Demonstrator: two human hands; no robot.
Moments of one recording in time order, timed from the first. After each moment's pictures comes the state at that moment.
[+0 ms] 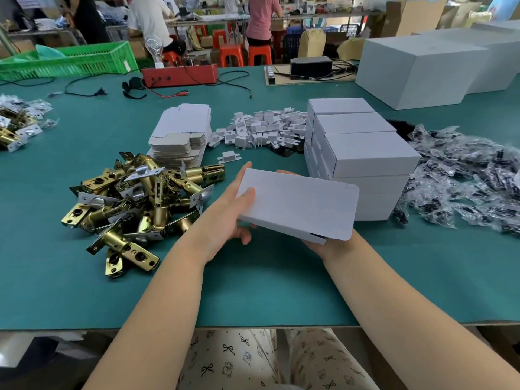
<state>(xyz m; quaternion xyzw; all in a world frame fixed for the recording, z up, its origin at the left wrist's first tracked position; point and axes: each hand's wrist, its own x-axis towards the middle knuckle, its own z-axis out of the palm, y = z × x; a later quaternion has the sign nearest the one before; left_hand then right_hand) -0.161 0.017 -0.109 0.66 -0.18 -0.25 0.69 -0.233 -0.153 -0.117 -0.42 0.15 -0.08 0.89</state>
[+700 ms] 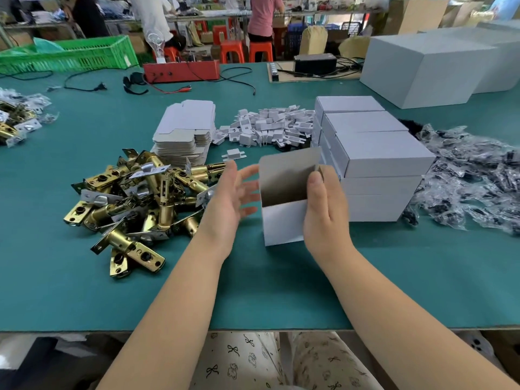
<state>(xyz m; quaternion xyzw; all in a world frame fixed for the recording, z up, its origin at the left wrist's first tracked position) -0.171 0.006 -0.092 0.64 -0.15 -0.14 0.74 -0.233 -0.125 -0.101 -0.74 -0.01 -0.37 0.55</state>
